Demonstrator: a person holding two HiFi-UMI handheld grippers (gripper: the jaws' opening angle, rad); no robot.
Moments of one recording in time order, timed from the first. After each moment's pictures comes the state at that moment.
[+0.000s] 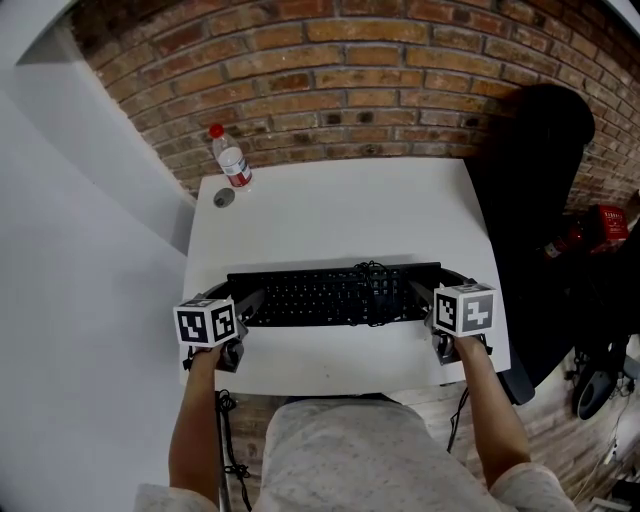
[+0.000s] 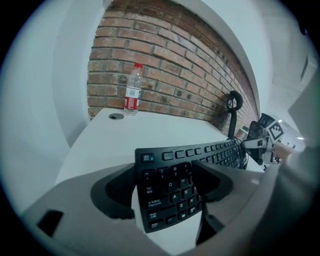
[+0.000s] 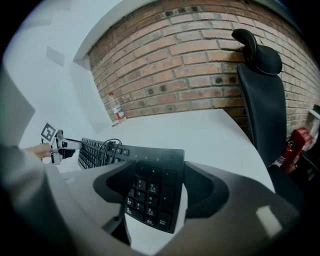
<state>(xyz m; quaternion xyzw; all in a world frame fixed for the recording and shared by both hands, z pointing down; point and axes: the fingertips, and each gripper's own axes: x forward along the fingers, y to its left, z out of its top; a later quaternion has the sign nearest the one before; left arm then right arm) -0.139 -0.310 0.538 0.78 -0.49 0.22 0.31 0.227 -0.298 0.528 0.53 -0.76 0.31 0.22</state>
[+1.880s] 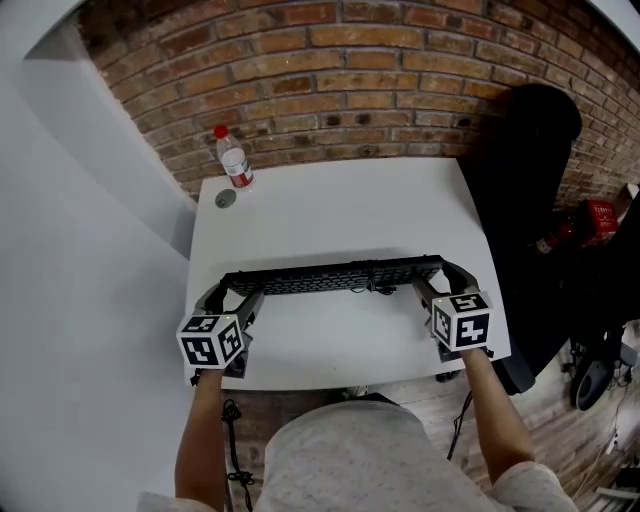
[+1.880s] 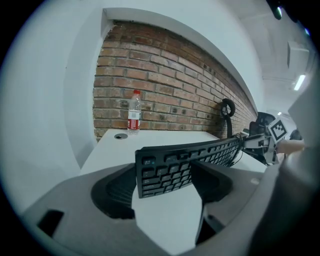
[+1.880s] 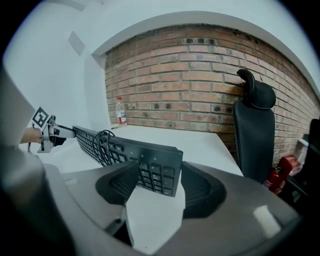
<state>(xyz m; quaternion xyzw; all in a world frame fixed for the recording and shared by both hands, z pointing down) -0.151 -0.289 0.498 0.80 -0.52 0.17 0.22 0.219 -0.279 0.492 0.57 -0.77 0.18 0.22</state>
